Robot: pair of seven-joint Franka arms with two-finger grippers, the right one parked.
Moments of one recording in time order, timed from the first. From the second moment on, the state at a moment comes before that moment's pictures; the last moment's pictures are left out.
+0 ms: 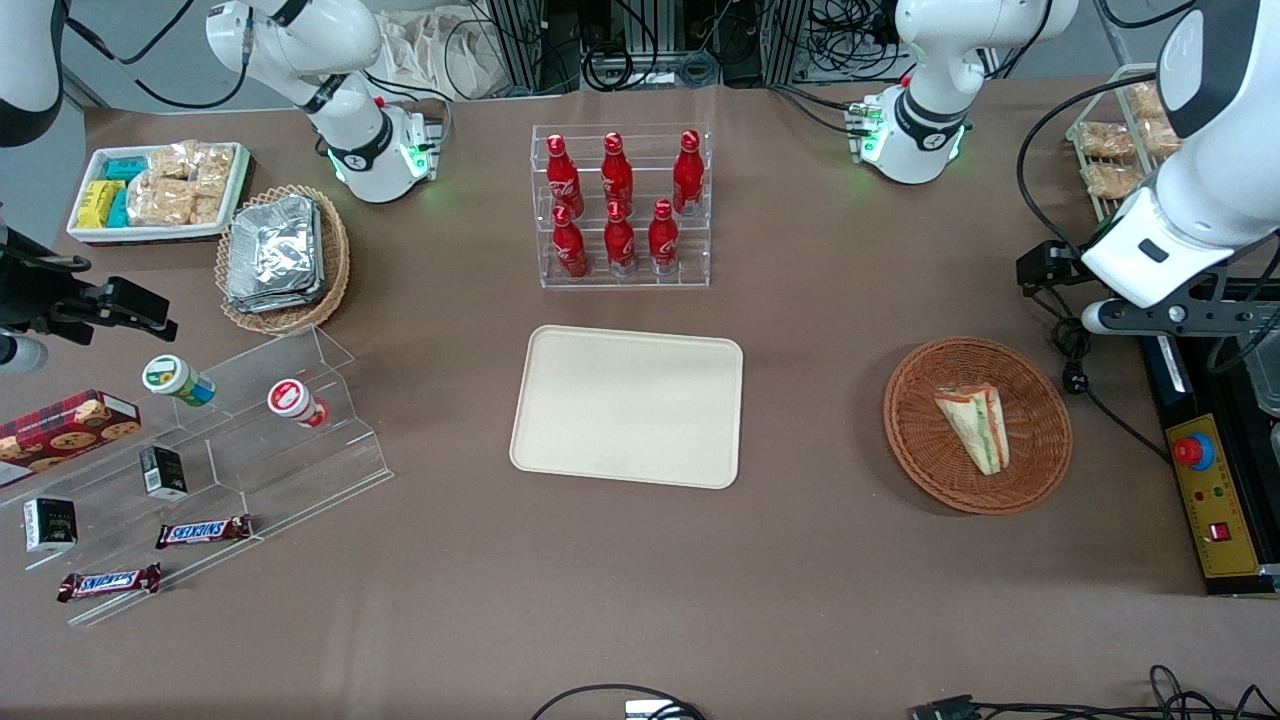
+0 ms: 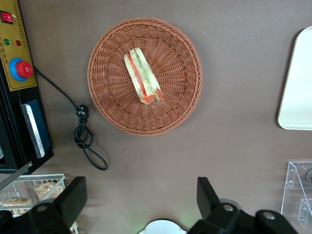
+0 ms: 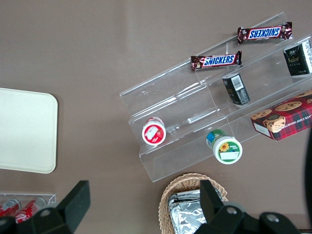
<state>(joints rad) 0.00 0.00 -0.12 -1.67 0.08 1.52 -0.05</state>
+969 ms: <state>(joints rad) 0.00 0.01 -0.11 -1.67 0.08 1.52 -0.05</state>
